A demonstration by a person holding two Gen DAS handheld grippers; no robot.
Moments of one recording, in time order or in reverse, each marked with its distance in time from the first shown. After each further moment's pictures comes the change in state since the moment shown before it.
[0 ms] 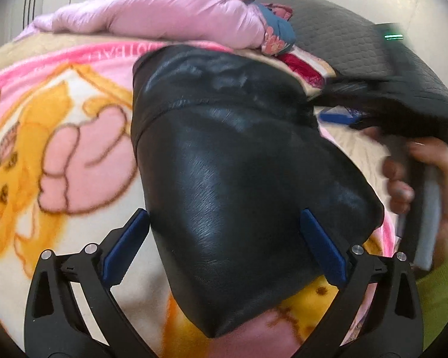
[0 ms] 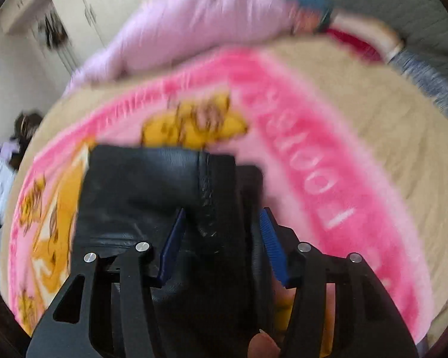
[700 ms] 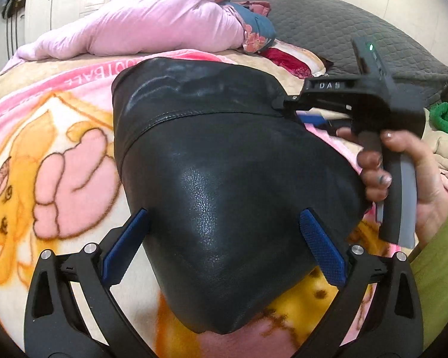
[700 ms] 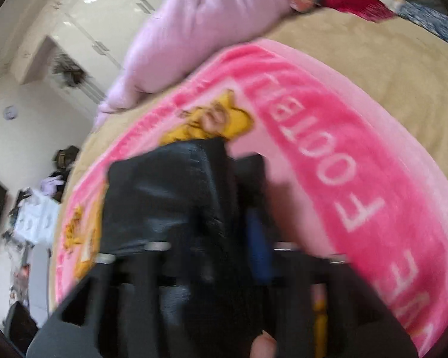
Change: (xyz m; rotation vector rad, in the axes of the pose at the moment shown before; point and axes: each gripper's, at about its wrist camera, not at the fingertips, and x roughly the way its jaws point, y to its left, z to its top) left arm 0.011 -0.023 0.003 0.111 0.000 0.004; right arm 0.012 -0.068 -0.002 0.189 -0.073 0.221
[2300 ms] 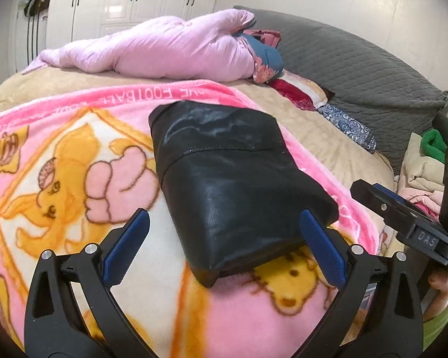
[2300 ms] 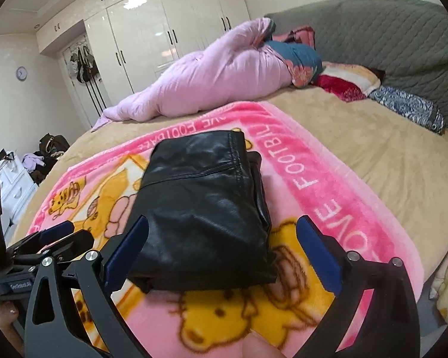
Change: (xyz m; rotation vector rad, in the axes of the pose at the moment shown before) left arm -0.107 0.003 -0.005 -0.058 -0.117 0.035; right arm -0.158 0.082 -0.149 -0.277 -0.308 -0.152
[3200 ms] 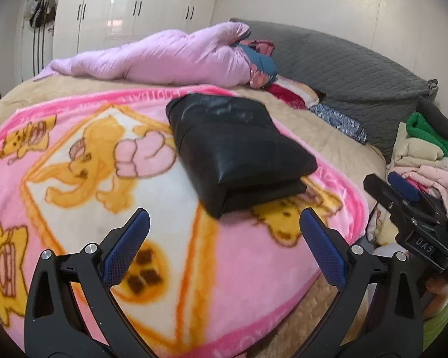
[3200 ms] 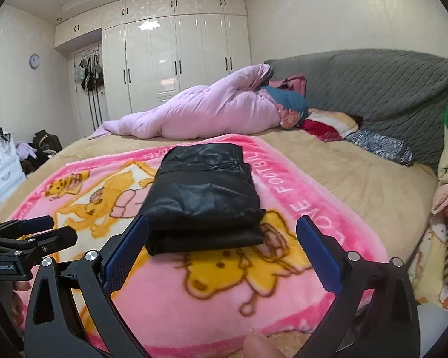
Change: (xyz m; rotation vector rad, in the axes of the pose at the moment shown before) left arm -0.081 0.004 -0.085 0.026 -0.051 0.007; right arm -0.090 0.041 -0.091 -0.130 -0.212 -0.120
